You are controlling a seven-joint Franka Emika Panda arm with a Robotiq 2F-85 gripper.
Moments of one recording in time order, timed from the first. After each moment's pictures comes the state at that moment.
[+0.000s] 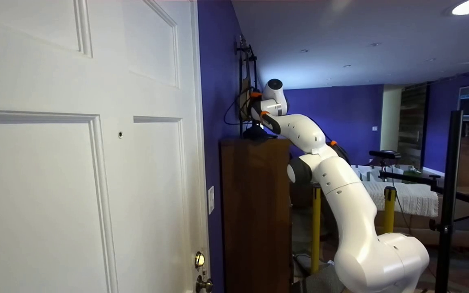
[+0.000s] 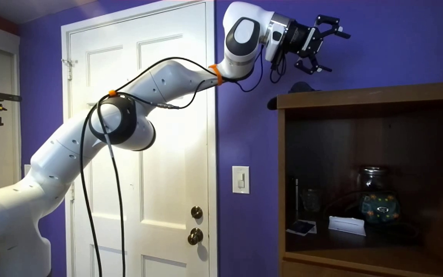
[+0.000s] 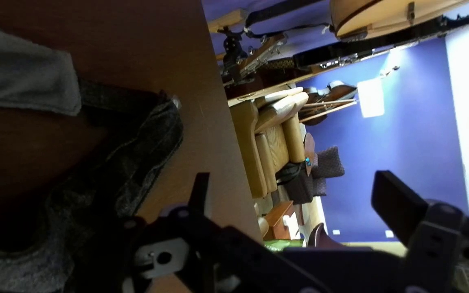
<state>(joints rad) -0.79 0.69 -0.30 -0.45 -0.02 2.29 2.12</state>
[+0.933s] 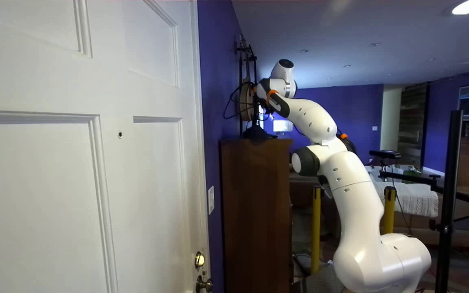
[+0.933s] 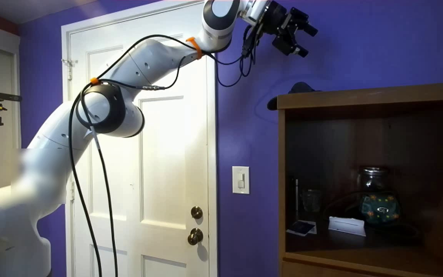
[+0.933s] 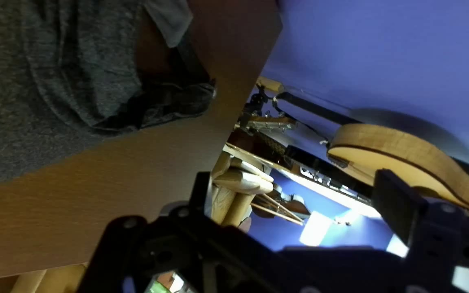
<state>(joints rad) -0.84 0.54 -0.14 -0.45 0.09 2.04 1.28</state>
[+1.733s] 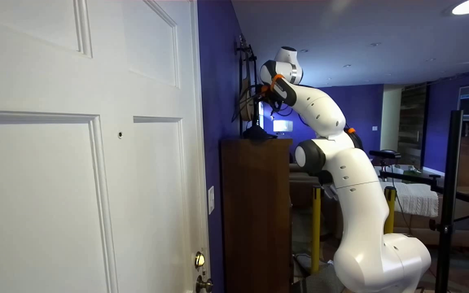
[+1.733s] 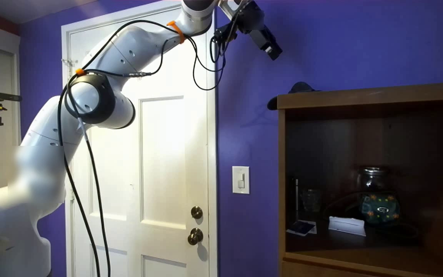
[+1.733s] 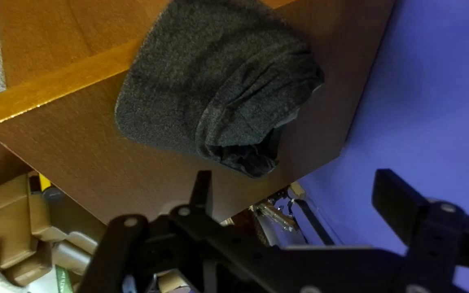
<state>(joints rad) -0.83 0.43 -0.12 -0.45 0.13 1.63 0.71</state>
